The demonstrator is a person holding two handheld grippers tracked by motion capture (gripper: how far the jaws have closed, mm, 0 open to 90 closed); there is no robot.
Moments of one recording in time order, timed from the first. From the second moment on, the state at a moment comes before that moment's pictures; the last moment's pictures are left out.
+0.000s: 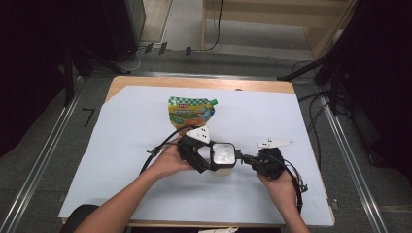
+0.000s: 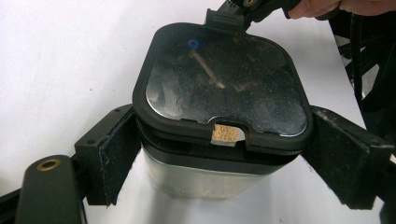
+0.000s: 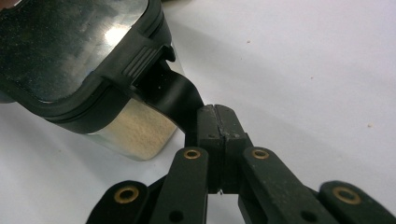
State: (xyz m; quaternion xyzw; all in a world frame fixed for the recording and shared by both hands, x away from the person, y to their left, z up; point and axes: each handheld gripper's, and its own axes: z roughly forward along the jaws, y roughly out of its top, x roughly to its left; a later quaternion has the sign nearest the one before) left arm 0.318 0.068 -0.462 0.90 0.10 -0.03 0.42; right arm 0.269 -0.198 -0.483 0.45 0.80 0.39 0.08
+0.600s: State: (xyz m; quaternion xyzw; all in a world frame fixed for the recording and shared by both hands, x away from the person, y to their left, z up) left arm 0.319 0.060 -0.451 0.89 0.10 -0.03 0.45; right arm 0.268 -0.197 -0.483 0.45 0.80 0.39 0.08
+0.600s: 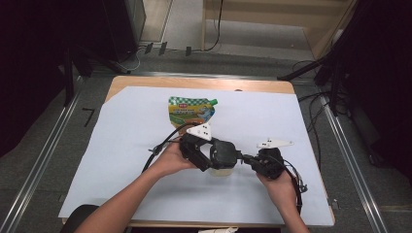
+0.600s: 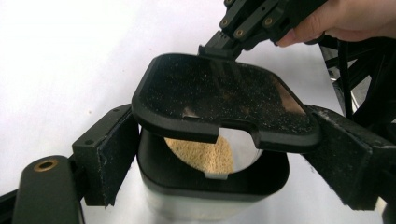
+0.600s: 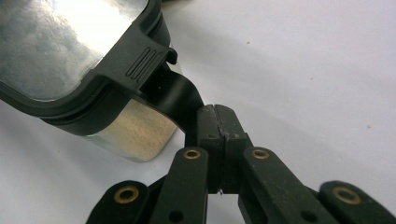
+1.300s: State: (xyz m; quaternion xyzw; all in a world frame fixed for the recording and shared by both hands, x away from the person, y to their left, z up) left arm 0.314 0.048 -0.435 0.89 0.08 -0.05 0.44; right arm 0.267 -0.197 -0.483 0.45 0.79 0.39 0.08
